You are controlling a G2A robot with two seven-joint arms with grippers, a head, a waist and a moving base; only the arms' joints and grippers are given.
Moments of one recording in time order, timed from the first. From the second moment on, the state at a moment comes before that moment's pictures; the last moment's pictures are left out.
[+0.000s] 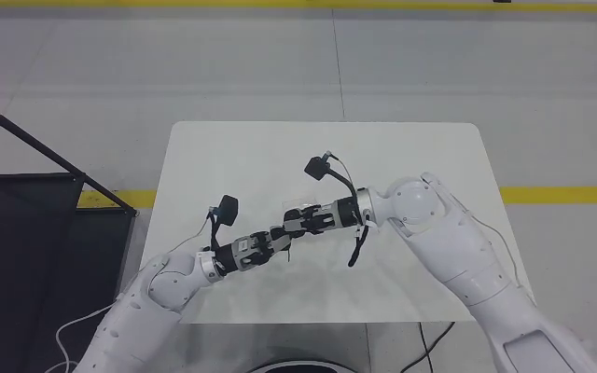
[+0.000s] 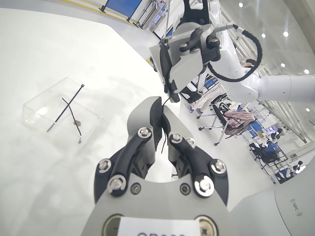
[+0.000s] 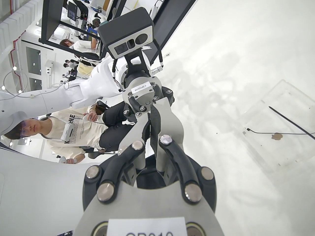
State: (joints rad) left arm 1.27 -1.03 -1.15 -1.54 0.27 -0.85 -0.38; right arm -0.60 -1.21 0.78 -1.33 0.15 -0.35 1.14
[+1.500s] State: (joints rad) left arm 1.28 -1.06 -1.18 -1.52 0.28 -0.84 -0.15; right arm -0.71 -1.18 0.85 -1.38 0.06 -0.45 1.09
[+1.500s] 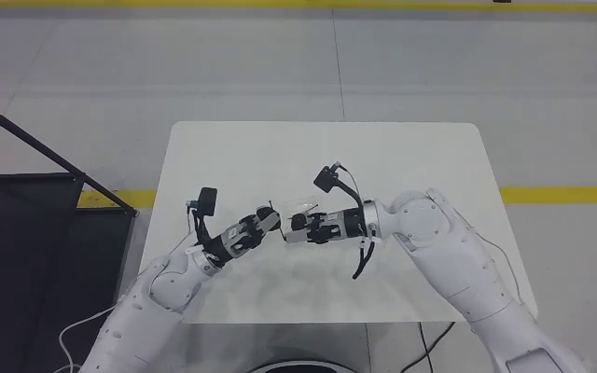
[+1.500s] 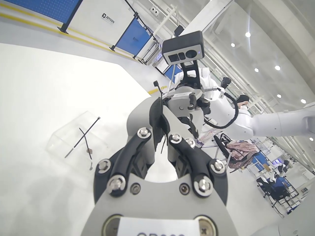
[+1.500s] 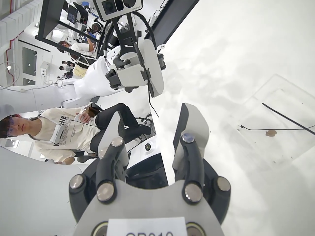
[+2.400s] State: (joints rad) left arm 1.26 -1.08 -1.18 -1.50 0.28 -0.84 -0.15; right arm -0.66 -1.21 0.79 -1.31 0.09 -0.46 1.10
